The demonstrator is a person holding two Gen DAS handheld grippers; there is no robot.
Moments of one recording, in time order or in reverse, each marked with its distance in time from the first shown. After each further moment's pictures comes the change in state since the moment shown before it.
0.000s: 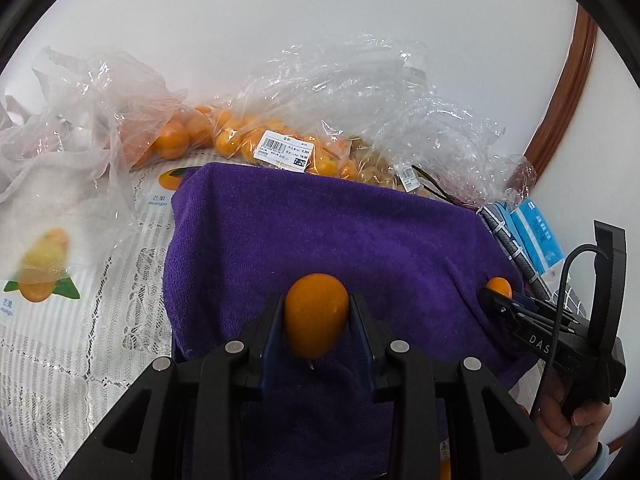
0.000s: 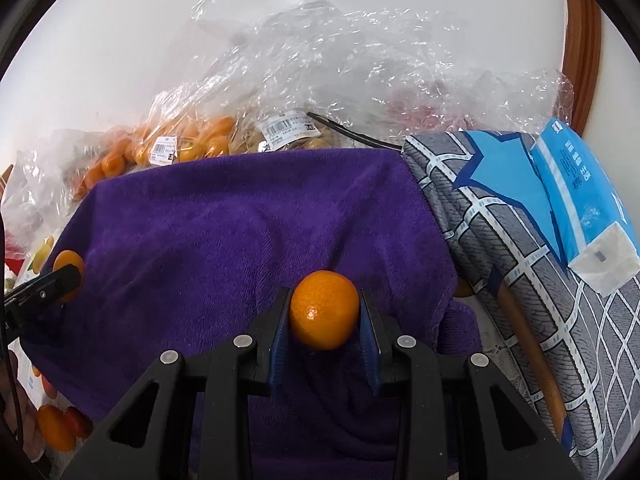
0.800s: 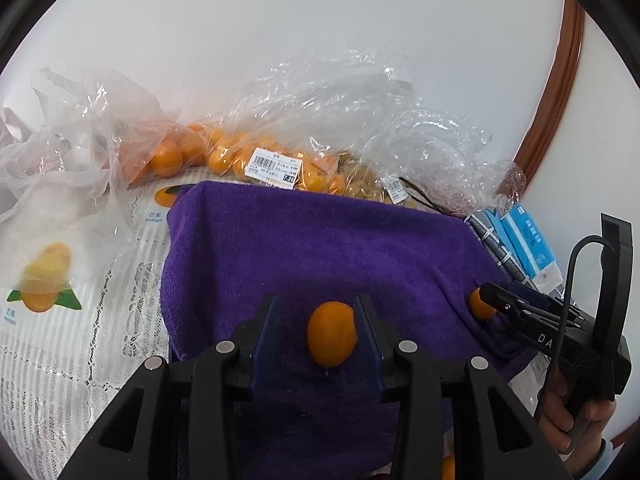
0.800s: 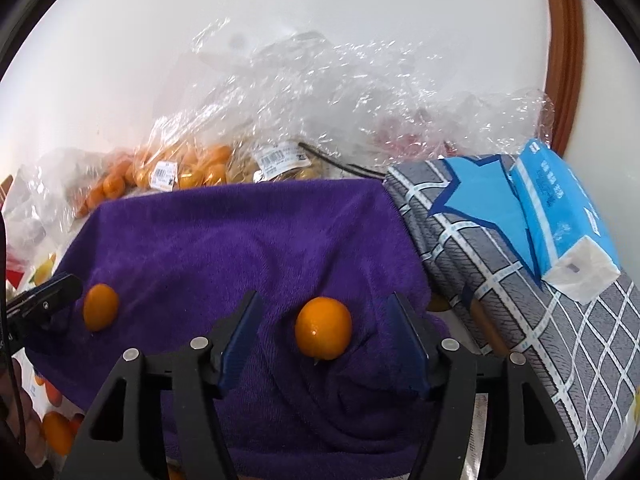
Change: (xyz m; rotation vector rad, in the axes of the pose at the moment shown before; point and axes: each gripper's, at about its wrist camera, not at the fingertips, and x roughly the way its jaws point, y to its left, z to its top) left arm -0.012 -0.005 0.000 0.022 -0.062 -0.022; right arm -0.024 -0.003 0.005 0.022 -0.085 -0.033
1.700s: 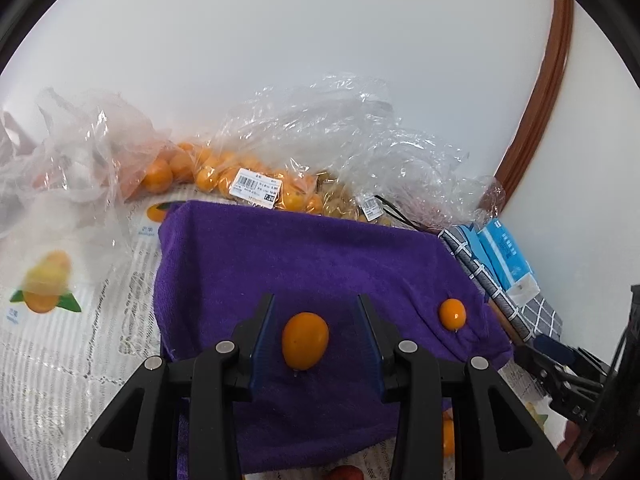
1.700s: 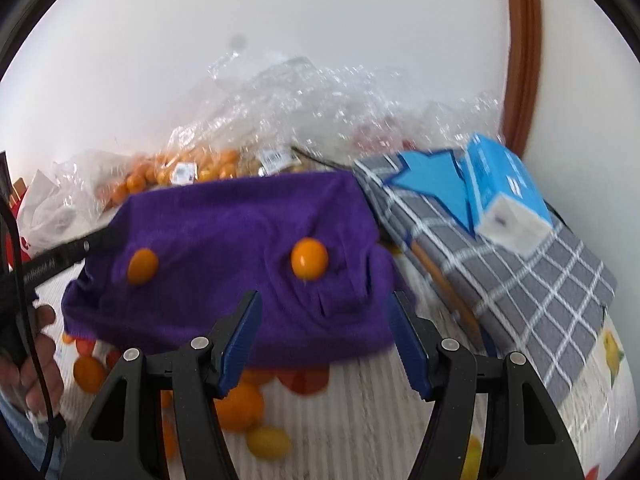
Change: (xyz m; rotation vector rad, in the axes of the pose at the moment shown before) left arm -0.021 -0.013 0.002 0.006 -0.048 -0.047; right arm -0.086 -0.013 -0.039 0.028 -0.015 -0.019
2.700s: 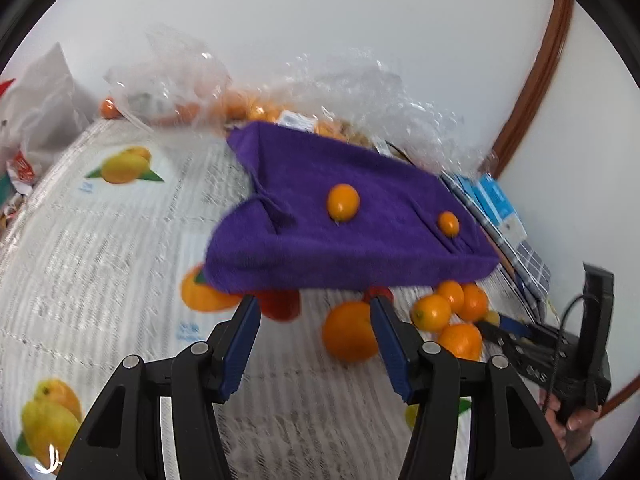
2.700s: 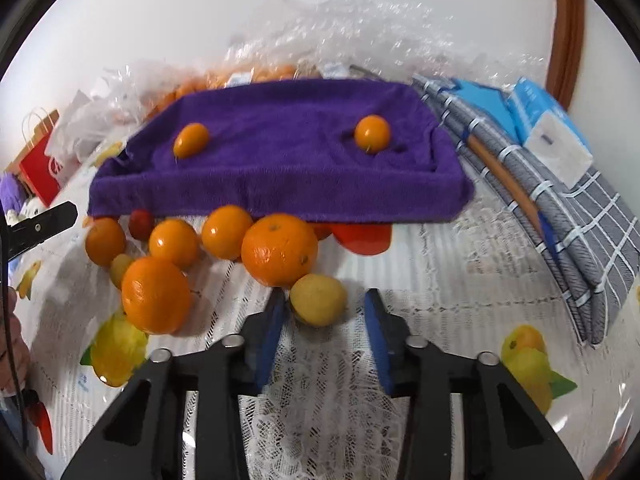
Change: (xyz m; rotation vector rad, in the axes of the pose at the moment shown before) left arm -0.082 0.035 -0.087 -0.043 0.087 -0.003; right arm 0.004 0.027 -0.078 -0.130 0.148 0.102
